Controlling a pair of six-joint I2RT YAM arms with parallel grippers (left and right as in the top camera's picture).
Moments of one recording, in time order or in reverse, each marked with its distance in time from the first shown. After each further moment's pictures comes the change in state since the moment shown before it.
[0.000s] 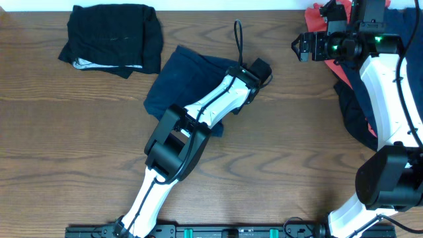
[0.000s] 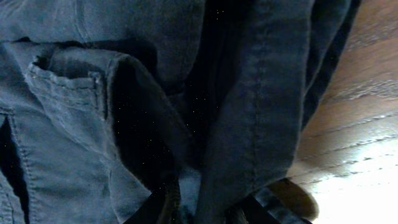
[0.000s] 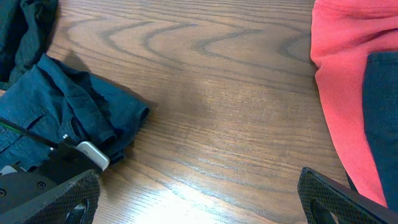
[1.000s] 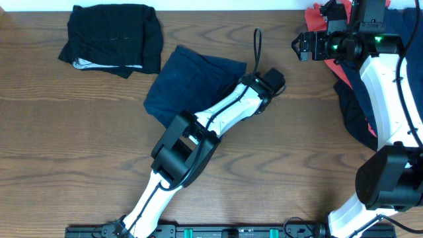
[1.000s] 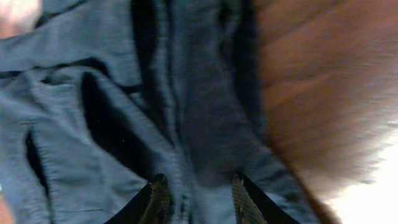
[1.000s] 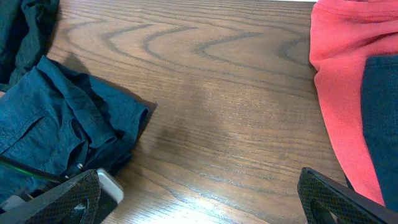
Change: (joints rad) left arm -0.083 0.000 0.000 -0.005 -0.107 0.045; right arm 0.000 0.000 0.000 0.009 0.000 0.000
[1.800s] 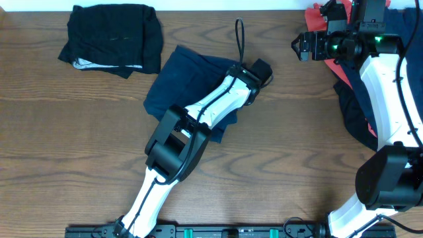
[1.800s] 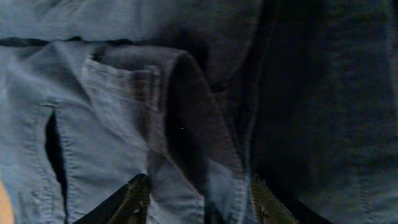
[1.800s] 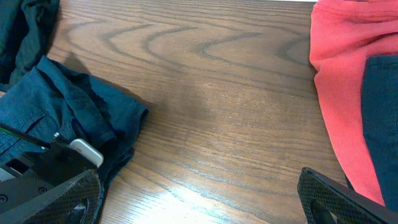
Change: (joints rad) left arm 0.077 0.000 0.000 0.000 0.022 -0.061; right arm 0.000 0.000 0.000 0.000 0.000 0.000
